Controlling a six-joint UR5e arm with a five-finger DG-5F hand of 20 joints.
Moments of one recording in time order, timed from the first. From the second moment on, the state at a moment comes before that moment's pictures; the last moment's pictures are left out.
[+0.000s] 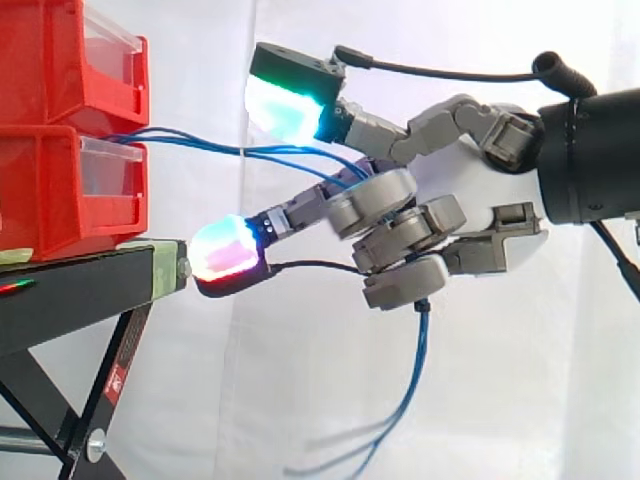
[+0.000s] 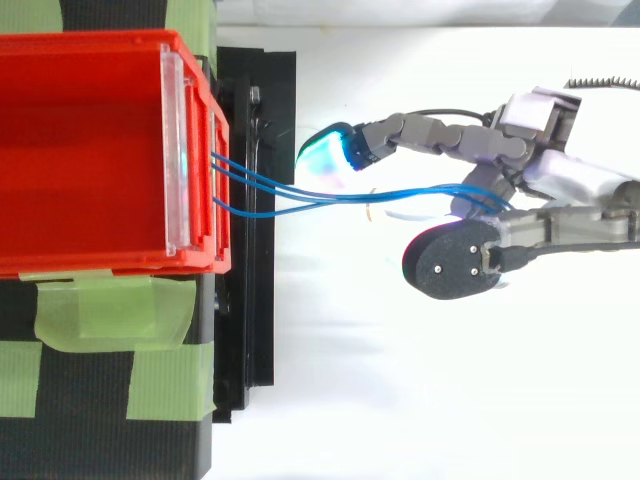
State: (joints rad) arm 0.28 -1.91 -1.73 -2.79 -0.99 -0.02
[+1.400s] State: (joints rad) arm 0.23 -1.87 -1.65 -2.95 -0.90 0.01
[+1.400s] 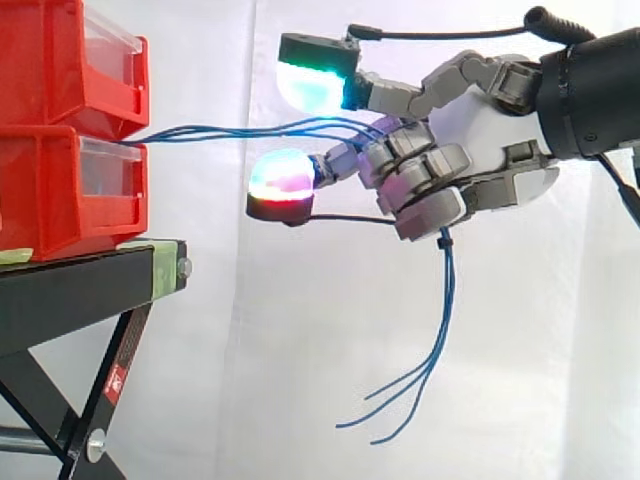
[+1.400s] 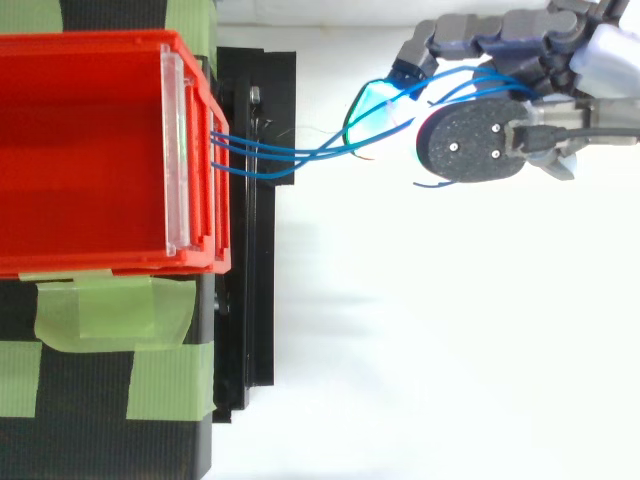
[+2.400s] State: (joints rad) arm 0.22 -1.95 -1.60 -2.88 -0.89 -0.05
